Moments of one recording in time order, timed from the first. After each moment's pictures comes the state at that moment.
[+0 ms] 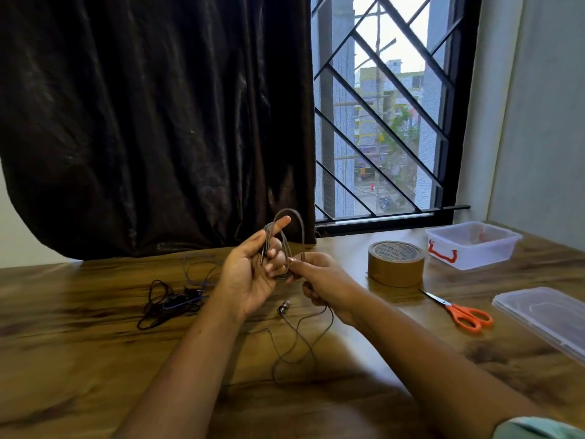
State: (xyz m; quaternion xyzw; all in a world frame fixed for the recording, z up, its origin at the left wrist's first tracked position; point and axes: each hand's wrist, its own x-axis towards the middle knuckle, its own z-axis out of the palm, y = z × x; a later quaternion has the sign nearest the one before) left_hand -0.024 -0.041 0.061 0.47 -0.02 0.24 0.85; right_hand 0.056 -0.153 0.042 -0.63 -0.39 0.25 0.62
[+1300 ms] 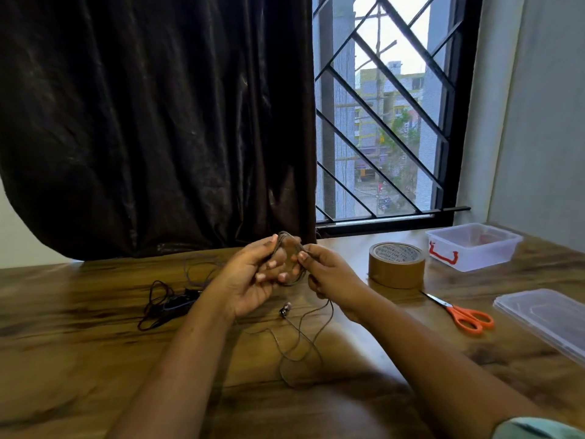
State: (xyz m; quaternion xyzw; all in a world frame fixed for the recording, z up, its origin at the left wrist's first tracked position) left_hand -0.030 -0.039 0.065 0.55 -0.02 0.16 0.82; right_hand 0.064 -0.154 0.040 -0.61 -0.43 0.19 0.64
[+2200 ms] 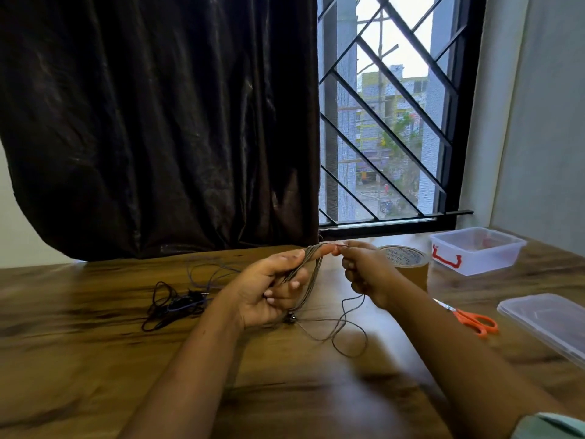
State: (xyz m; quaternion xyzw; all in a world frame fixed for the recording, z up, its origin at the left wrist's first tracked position) left_hand -0.033 -0.045 0.060 0.57 -0.03 0.00 0.82; right_hand 0.108 -0.175 0.046 -0.64 -0.26 0.21 0.69
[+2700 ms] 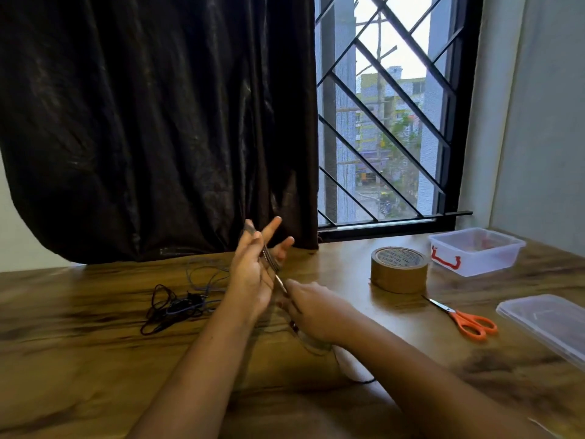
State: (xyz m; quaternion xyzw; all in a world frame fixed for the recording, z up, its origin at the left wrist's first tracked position) left_hand -0.018 -0.049 0.065 0.46 0.02 0.37 0.81; right_hand 0.049 -0.142 0.021 -0.81 -0.55 -0.01 0.22
